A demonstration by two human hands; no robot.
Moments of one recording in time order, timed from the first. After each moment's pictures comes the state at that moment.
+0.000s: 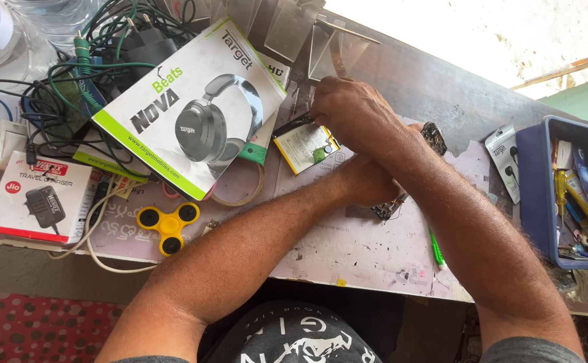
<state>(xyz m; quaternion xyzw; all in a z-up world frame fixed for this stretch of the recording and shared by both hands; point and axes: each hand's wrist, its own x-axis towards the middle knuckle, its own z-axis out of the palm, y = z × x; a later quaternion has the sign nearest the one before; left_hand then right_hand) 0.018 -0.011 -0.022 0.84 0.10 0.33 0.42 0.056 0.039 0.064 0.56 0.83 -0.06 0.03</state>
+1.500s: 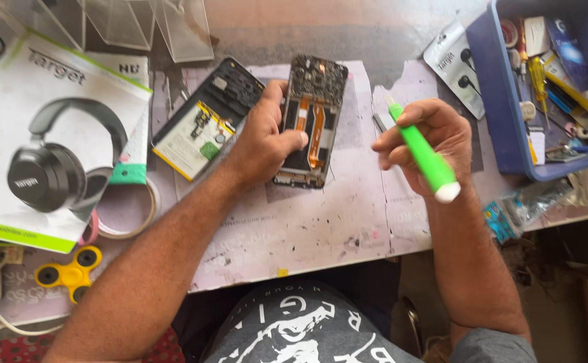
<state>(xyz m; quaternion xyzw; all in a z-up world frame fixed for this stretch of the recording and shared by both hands) 0.005 -0.002 0.001 0.61 0.16 0.26 0.73 0.232 -0.175 0.035 0.41 0.47 -0.42 -0.66</state>
